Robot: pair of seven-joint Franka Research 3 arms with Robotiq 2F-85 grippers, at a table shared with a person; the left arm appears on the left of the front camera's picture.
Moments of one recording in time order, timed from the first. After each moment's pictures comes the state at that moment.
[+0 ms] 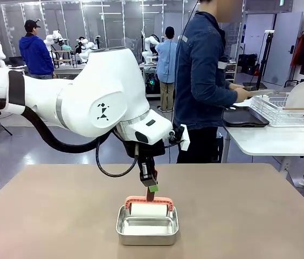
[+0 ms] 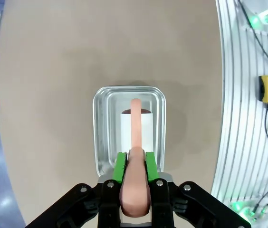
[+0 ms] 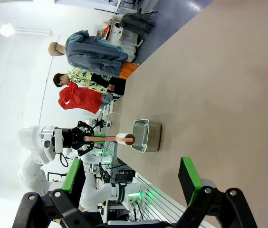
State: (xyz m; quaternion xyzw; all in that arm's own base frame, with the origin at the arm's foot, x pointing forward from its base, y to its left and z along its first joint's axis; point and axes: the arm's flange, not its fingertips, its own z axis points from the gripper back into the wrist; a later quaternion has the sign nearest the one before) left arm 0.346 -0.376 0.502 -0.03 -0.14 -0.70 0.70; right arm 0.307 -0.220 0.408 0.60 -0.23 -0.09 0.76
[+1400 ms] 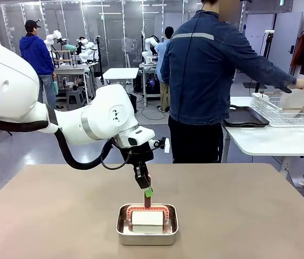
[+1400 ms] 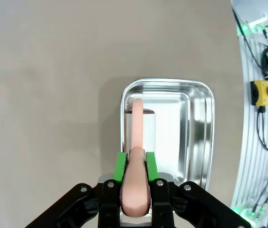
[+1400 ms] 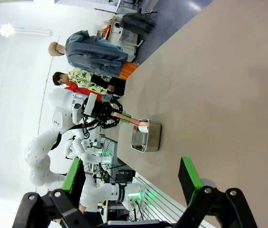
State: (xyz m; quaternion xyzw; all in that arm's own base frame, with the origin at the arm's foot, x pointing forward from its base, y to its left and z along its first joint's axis) left arm 0.484 -0.346 0.407 -0.17 -0.07 -0.68 0.71; right arm 0.307 -0.220 0.408 0.60 -0.23 -0.09 0.76
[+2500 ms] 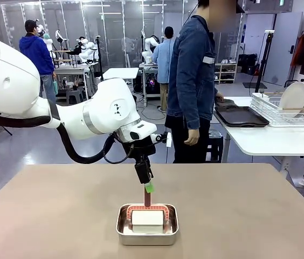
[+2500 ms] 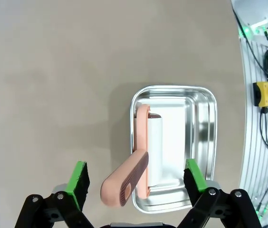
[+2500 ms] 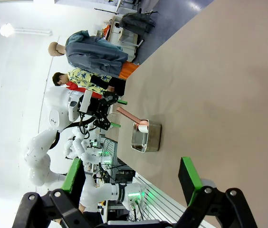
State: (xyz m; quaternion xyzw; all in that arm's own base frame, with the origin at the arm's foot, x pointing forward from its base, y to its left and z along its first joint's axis) left arm 0.491 -0.352 0.424 -0.16 -0.08 -0.69 0.70; right arm 0.307 -0.220 0.408 0.60 -0.23 -0.09 0.76
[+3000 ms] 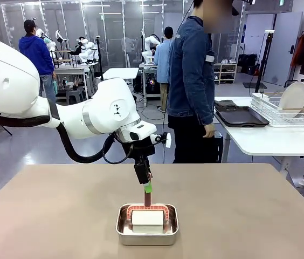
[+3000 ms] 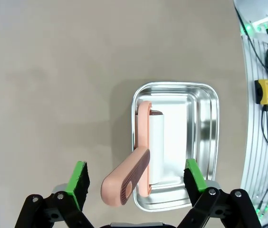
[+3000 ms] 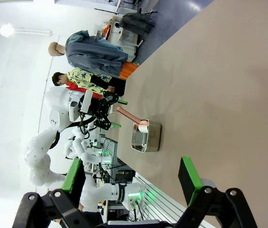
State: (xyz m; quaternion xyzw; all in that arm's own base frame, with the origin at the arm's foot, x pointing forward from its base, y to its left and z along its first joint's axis) left arm 0.491 -0.351 0.422 -0.16 -0.08 -0.69 0.70; right arm 0.307 -0.220 0.408 0.60 -0.23 -0.09 0.76
